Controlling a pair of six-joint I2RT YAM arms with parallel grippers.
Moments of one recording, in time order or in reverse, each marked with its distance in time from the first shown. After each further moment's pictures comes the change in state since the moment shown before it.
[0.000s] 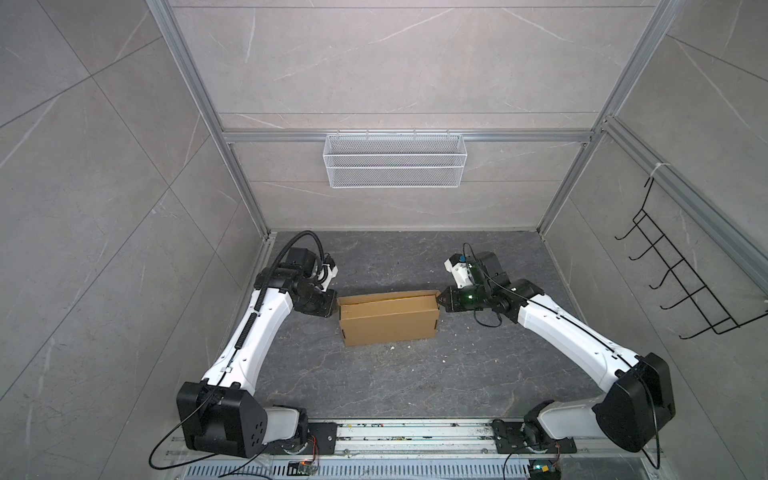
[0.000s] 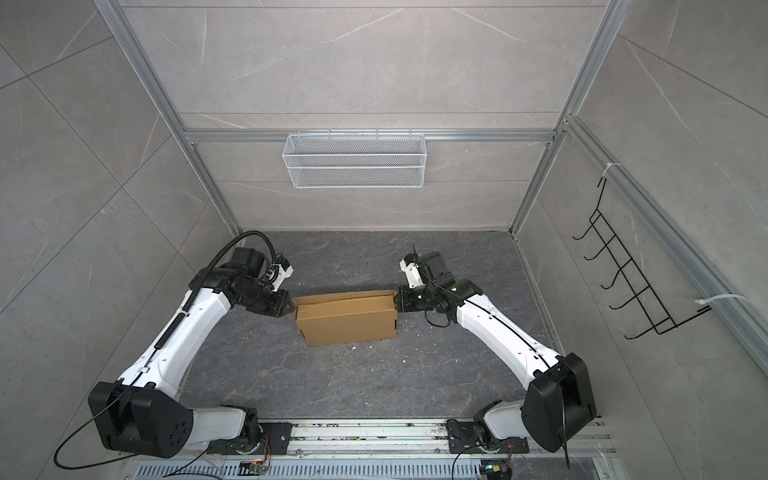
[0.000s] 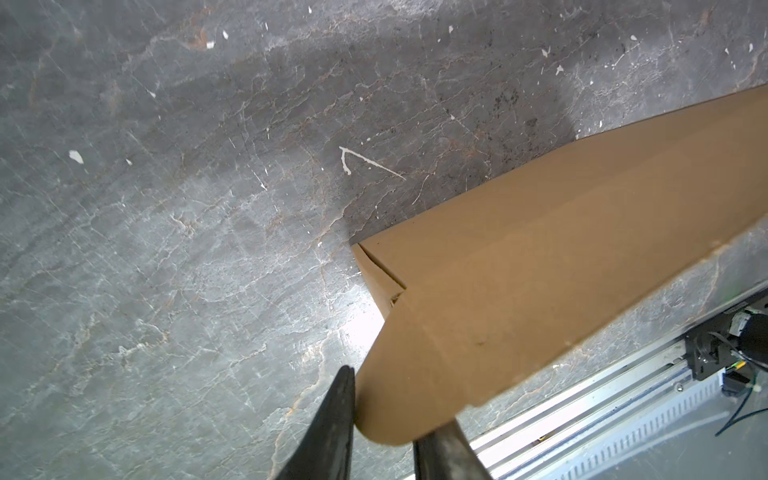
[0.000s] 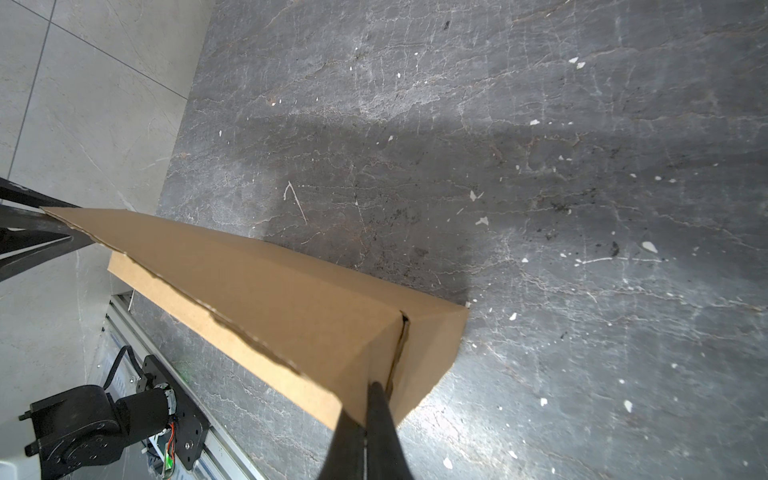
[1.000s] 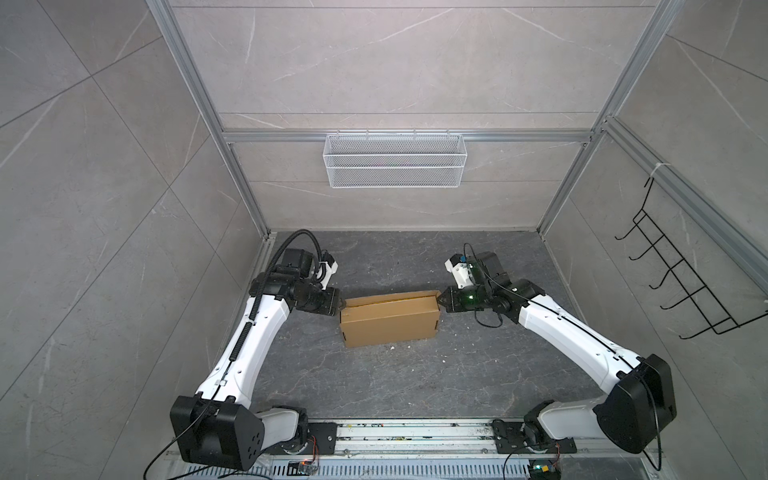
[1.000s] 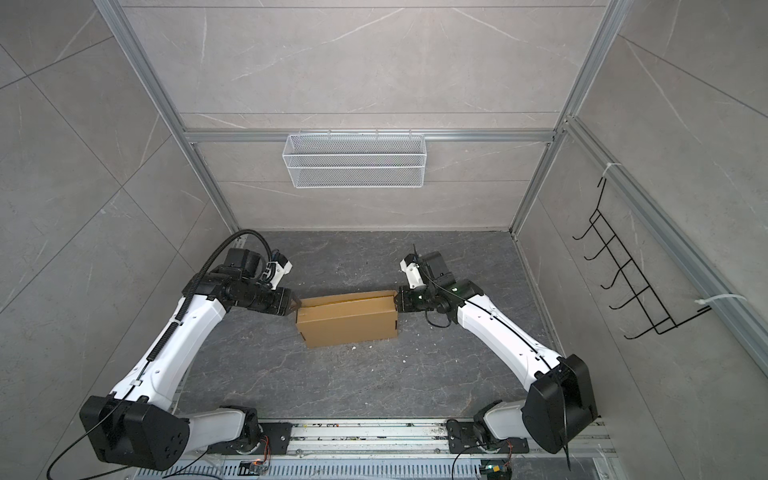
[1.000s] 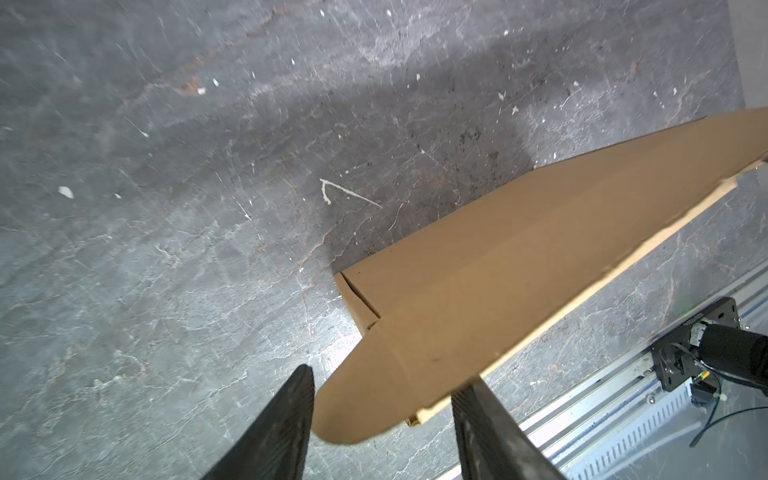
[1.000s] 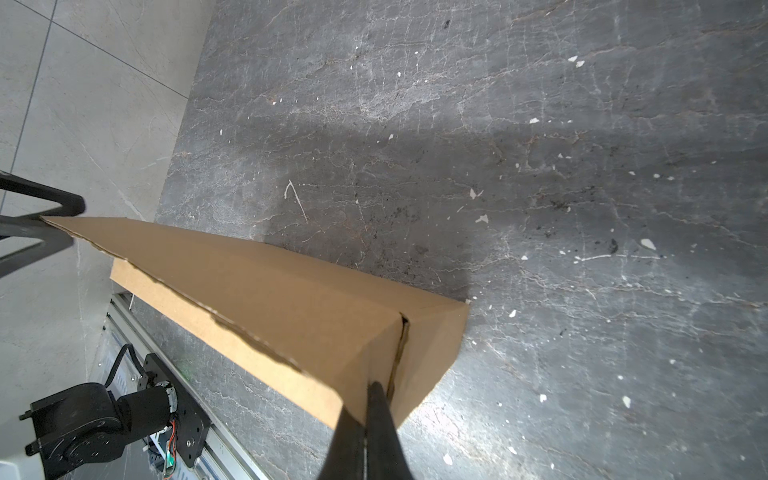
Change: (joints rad) left arm 0.000 -0.063 -0.023 0.067 0.040 -0.022; right arm 0.000 -0.006 0.000 -0.008 0.000 0.000
